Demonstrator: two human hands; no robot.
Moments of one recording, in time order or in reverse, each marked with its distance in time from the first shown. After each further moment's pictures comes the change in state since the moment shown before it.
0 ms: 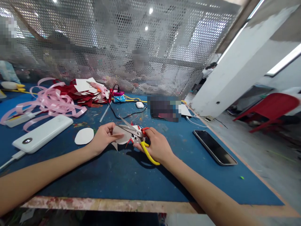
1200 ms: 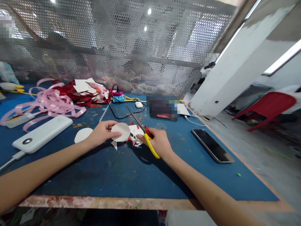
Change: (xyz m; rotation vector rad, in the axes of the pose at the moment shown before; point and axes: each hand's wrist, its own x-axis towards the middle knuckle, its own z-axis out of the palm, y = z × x) left_hand 0.009 0.012 -0.013 0.200 -0.120 -0.040; right_hand 0.005 0.003 -0.003 0.135 0.038 0.179
